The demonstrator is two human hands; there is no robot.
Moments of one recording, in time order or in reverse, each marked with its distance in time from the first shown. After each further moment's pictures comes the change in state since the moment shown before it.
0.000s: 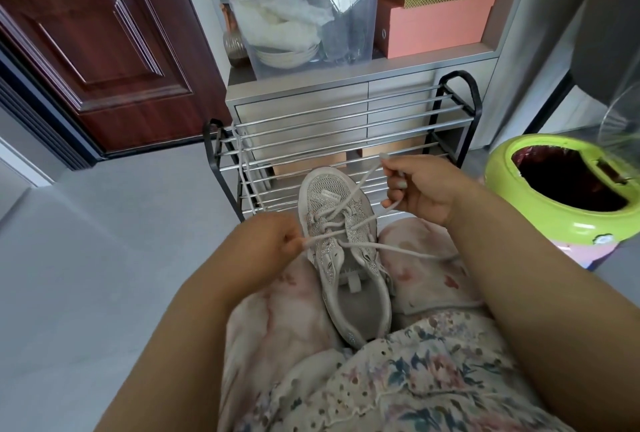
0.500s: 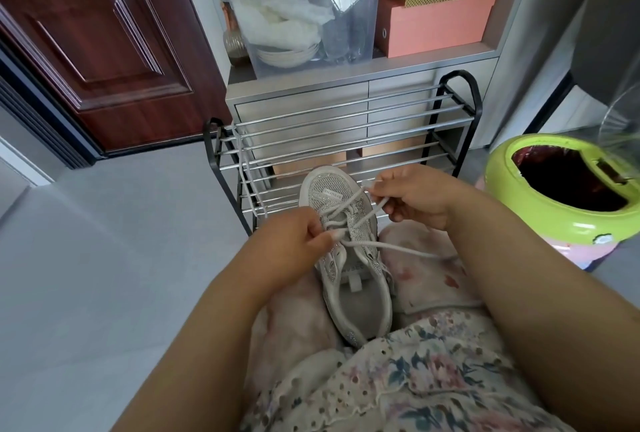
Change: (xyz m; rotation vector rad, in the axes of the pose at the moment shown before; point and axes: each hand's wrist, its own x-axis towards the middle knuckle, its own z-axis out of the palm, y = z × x) left_hand 0.005 0.025 0.010 -0.254 -0.008 -0.086; right_hand -0.006 0.005 0.004 -0.402 -0.125 0.001
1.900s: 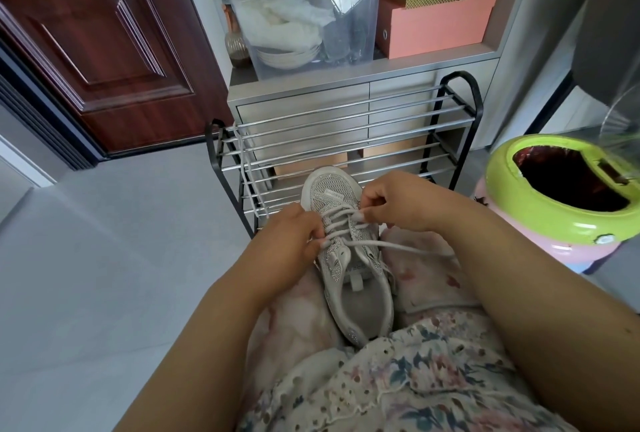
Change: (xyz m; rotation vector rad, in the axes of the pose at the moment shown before) left_hand 0.008 -0.023 0.010 0.152 0.053 0.199; right_hand -0.011 -0.009 0.013 -0.848 0.016 -0.187
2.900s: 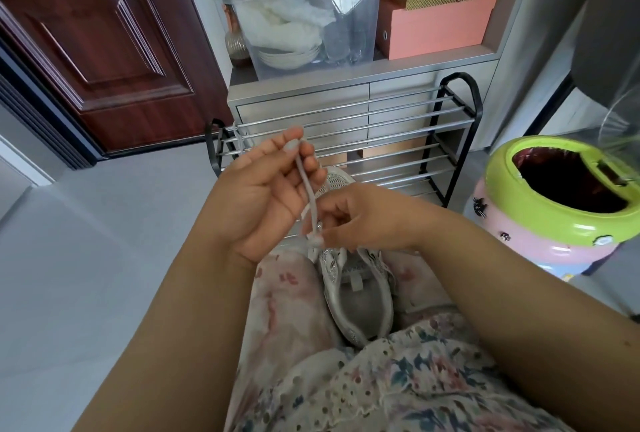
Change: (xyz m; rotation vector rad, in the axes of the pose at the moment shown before) left_hand 0.006 0.048 -0.066 -1.757 0.154 -0.107; right_hand -0.017 -0.050 0.011 0.309 -0.184 -0.212
